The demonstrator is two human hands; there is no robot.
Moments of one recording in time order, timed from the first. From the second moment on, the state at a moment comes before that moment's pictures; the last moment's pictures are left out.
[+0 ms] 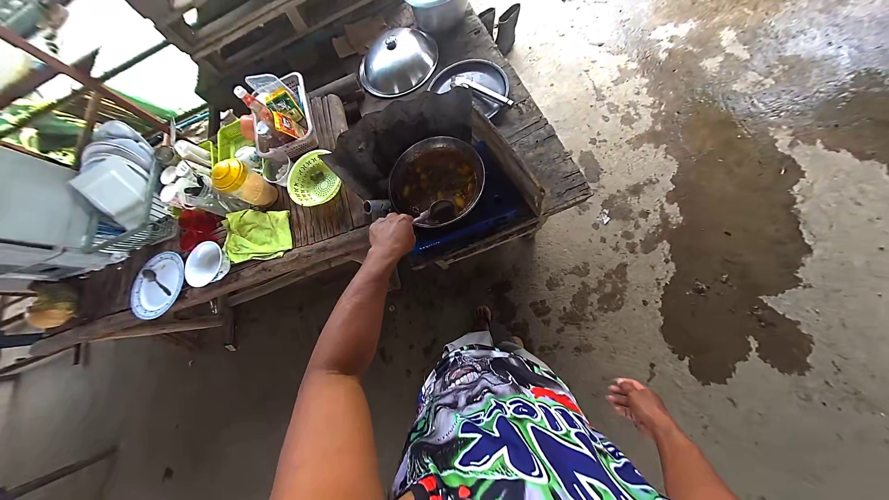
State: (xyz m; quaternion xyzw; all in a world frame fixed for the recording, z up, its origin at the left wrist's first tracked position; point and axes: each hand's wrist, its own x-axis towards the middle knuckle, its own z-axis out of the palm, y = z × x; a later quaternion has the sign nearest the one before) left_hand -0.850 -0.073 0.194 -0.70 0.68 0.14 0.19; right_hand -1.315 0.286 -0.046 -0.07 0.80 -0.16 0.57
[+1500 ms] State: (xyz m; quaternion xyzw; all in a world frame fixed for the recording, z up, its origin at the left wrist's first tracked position) left_hand -0.418 -0.071 0.124 -0.80 0.46 0.36 -0.17; right_hand -0.698 -0.077 0.081 -0.72 0.47 -0.06 0.51
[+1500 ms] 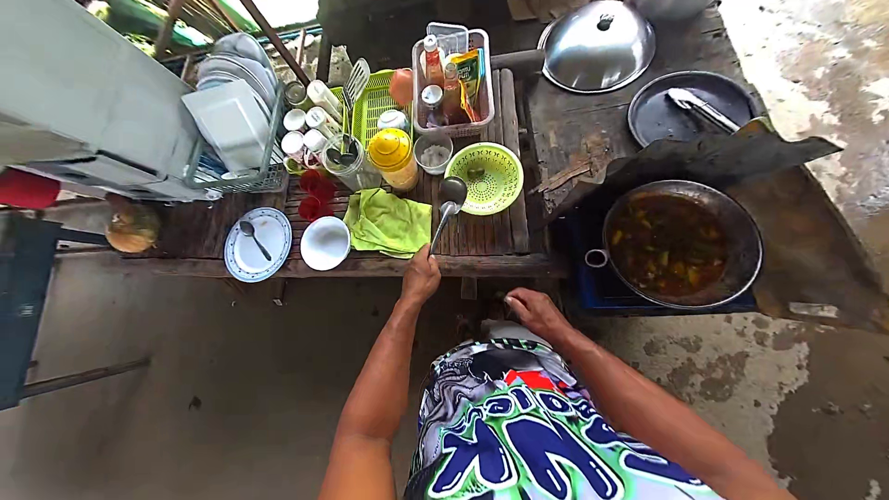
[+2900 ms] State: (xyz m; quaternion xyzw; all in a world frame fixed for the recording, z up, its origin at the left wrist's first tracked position) left_hand -0.334 -0.274 0.175 -0.73 0.57 0.34 0.15; right_hand -0.484 -0.426 0.188 -0.83 0.47 -0.21 0.20
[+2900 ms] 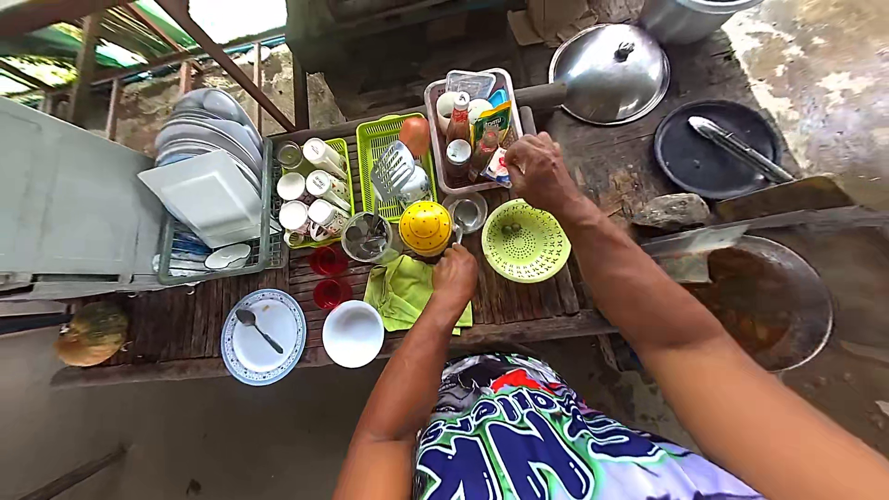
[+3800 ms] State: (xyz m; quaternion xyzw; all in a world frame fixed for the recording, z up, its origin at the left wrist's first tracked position) left_hand -0.325 -0.271 0.116 -0.74 0.48 0.46 -0.09; right_hand -0.637 -0.190 0.110 -0.25 0.40 -0.34 0.81
